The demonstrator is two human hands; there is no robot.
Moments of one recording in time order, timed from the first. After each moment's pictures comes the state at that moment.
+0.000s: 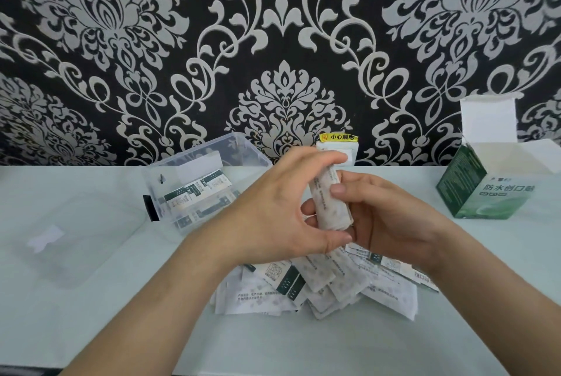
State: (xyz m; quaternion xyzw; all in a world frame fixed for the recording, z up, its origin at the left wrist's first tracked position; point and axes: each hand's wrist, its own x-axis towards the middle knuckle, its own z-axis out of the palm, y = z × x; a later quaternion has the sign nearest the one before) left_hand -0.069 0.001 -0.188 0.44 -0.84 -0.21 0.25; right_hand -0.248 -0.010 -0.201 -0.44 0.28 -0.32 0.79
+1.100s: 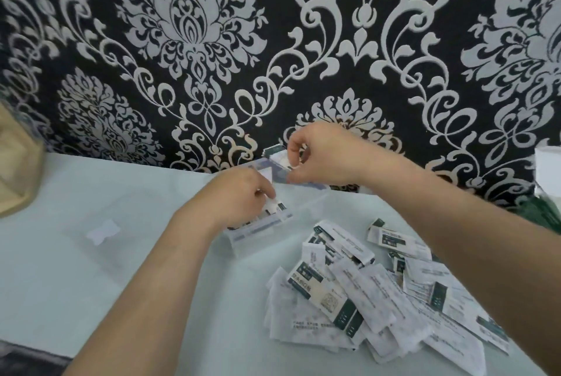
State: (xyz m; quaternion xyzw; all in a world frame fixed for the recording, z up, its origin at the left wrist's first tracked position) left_hand 0.057 -0.056 -0.203 0.66 -0.74 -0.11 0.08; right_hand -0.116 -0.086 -0.134 -0.86 0.46 -0.11 0.18
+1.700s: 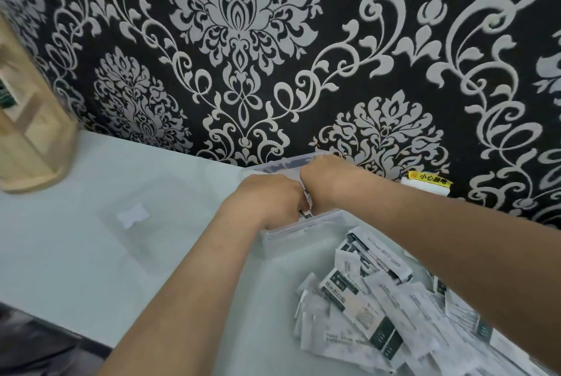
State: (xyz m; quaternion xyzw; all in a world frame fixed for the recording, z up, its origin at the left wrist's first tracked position) left_hand 0.055 -0.062 -0.201 0.61 -0.78 -0.09 -0.09; right_hand -0.046 -0.107 -0.178 -0.88 0.42 0.22 -0.06
